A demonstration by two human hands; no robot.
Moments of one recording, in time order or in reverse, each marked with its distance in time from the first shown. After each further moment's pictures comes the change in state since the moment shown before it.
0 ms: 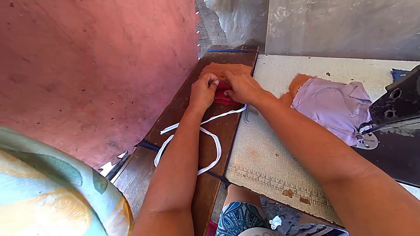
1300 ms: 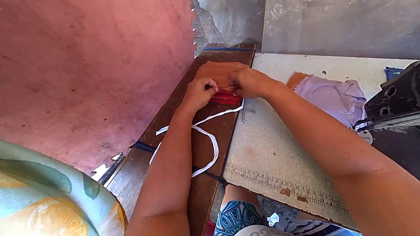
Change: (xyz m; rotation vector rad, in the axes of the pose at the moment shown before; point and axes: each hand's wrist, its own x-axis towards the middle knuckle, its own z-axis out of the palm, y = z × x) left_hand 0.001 -0.007 -0.010 0.003 -0.184 0.059; right_hand -0.006 0.025 -0.027 -0.074 -0.210 -0.077
